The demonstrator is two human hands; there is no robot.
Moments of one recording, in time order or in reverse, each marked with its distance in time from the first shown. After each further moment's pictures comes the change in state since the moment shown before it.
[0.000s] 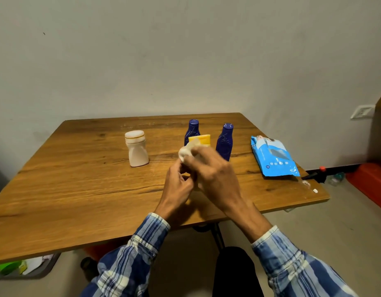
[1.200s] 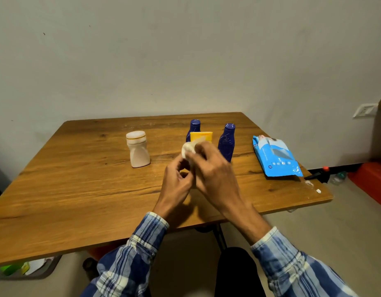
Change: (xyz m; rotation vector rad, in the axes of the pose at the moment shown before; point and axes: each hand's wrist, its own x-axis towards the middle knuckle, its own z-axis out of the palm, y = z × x) left_hand 0.004 0.005 -0.007 0.003 0.015 0.025; right_hand 0.008 -0.009 -0.001 0.076 -0.006 0.106
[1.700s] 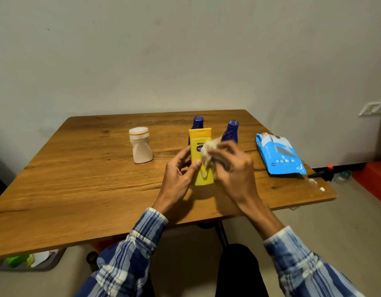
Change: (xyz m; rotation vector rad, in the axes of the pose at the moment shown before) left_hand 0.000 -0.002 -0.006 -0.090 -0.001 -0.045; right_hand -0.016 0.028 -0.006 0.258 0.146 0.208
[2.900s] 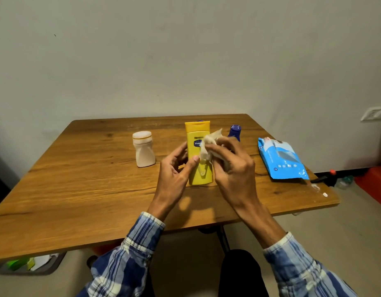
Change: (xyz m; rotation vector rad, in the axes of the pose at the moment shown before) left_hand -0.002 0.027 -0.008 -0.097 0.052 0.077; right_hand 0.012 -0.025 -0.004 0.011 0.070 -0.053
